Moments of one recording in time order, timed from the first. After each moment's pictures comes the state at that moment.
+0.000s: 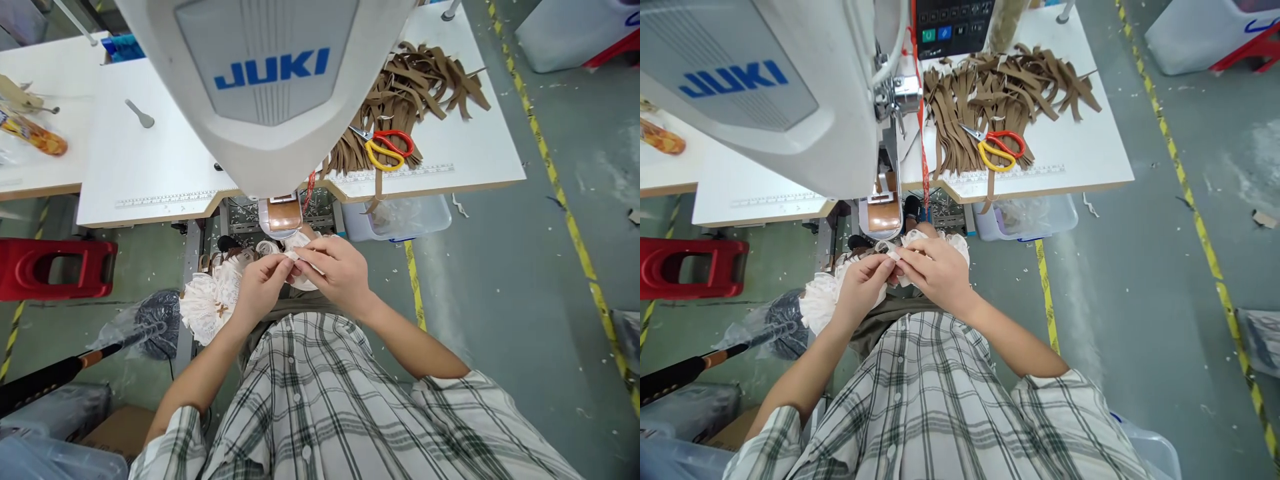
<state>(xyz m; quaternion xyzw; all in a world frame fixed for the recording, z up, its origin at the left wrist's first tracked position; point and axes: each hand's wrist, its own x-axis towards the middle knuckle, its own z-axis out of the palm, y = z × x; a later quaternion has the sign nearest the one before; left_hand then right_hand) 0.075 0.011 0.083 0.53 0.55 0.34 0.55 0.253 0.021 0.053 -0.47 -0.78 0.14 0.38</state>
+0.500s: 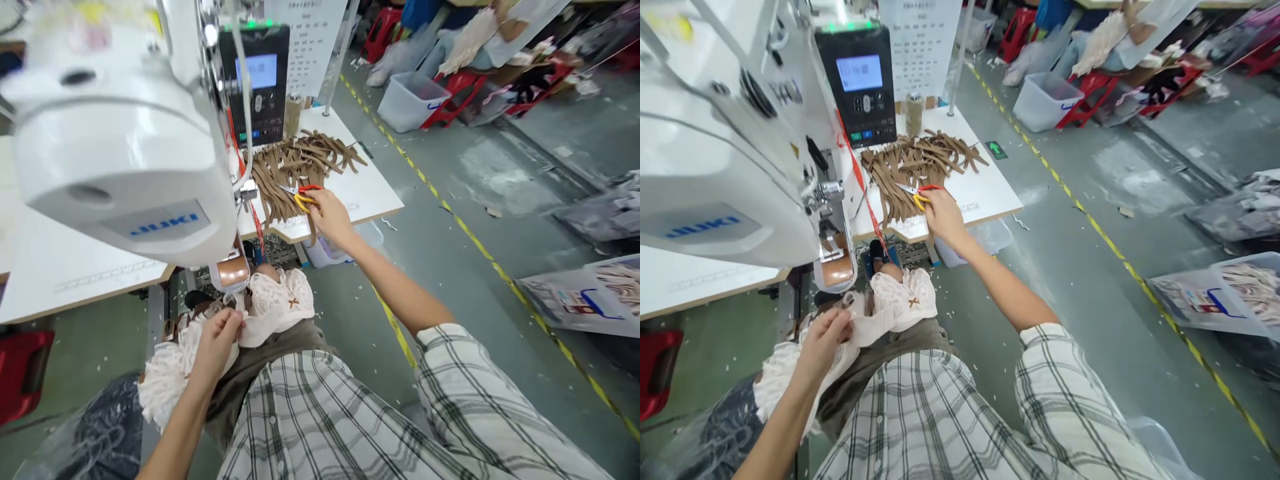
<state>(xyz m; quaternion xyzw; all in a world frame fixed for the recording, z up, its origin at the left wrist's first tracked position) 0.059 0.022 0.055 0.46 0.58 0.30 0.60 0.384 0.169 0.055 -0.66 -0.72 0.04 0.19</state>
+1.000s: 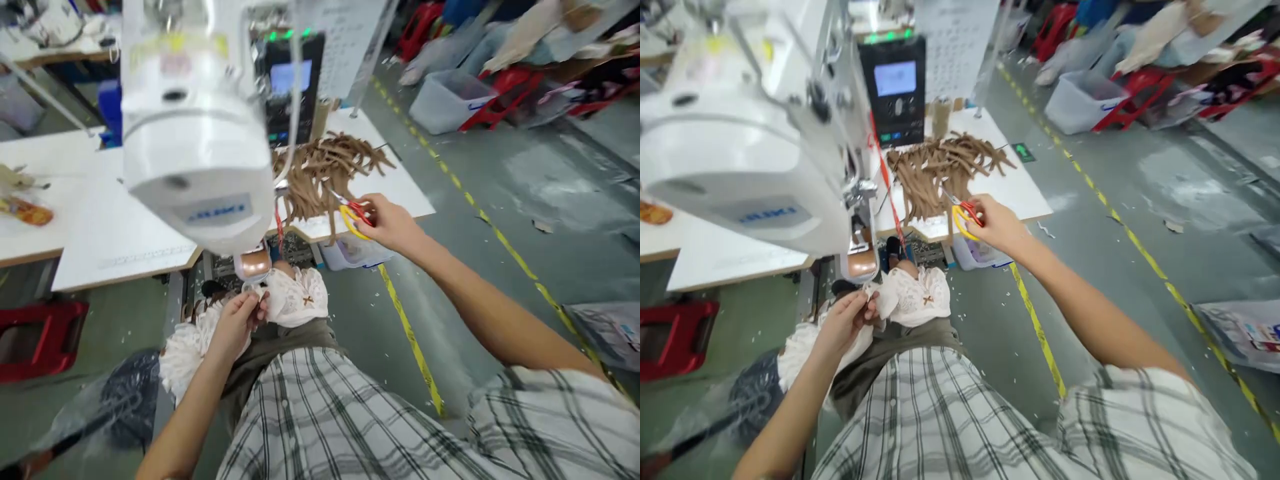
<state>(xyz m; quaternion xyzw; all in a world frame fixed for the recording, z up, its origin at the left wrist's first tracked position) 0.070 0.024 0.075 0.28 0.49 0.38 0.73 0.422 0.120 0.109 -0.66 -0.72 0.13 0.15</state>
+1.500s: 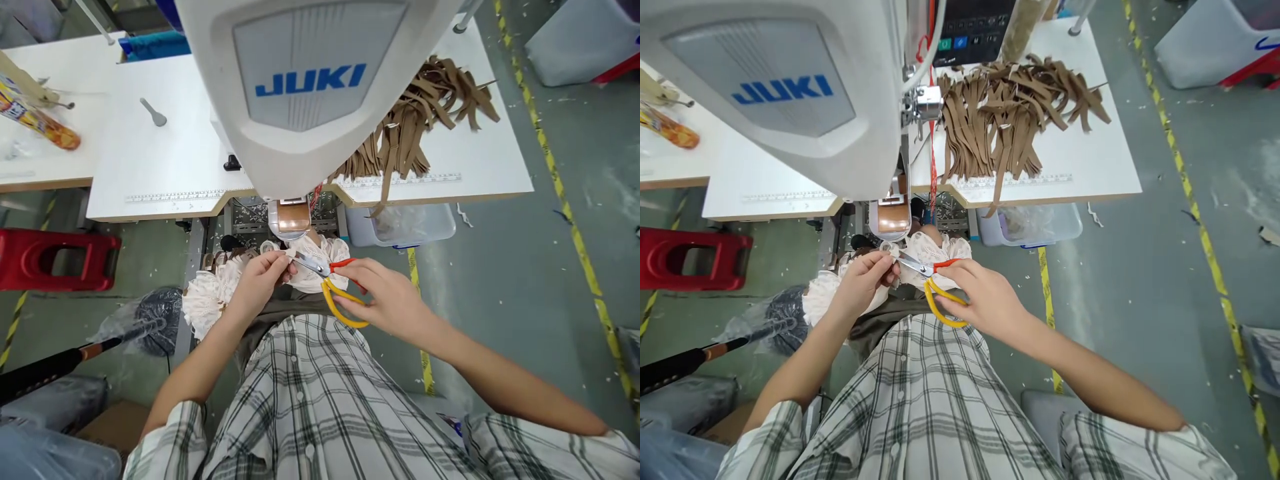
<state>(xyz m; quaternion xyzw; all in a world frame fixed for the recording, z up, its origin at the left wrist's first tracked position) 0.063 0.018 0.074 0.40 0.50 0.35 0.69 0.312 -0.007 0.085 -0.47 -0.84 0.23 0.15</state>
